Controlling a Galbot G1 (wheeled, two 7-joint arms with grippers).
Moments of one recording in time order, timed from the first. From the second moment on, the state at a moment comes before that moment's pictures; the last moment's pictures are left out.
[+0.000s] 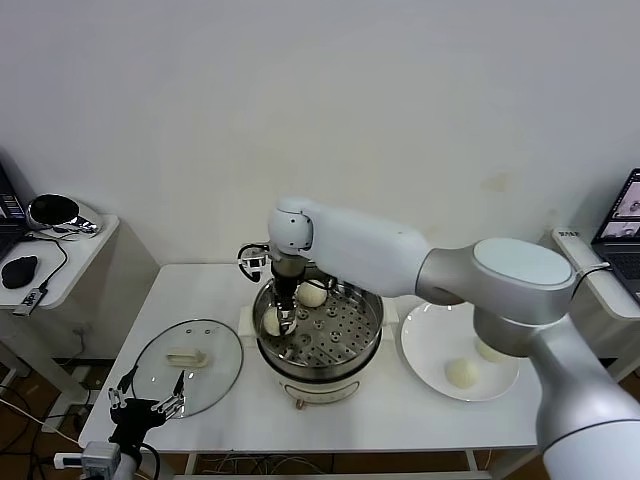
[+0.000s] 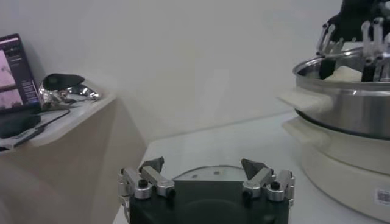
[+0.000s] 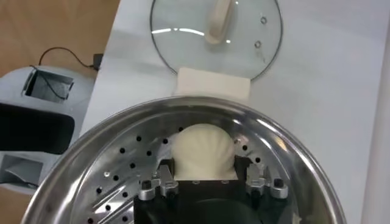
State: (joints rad) left arm 1.67 -1.38 -0.80 -2.09 -0.05 0.19 0.13; right arm 0.37 1.54 -1.12 0.92 0.27 -0.60 -1.19
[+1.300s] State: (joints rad) left arm 1.74 -1.46 -0.79 -2.17 -0.04 0.22 0.16; right arm 0.27 0.66 -0.86 1.52 0.03 -0.38 -1.32
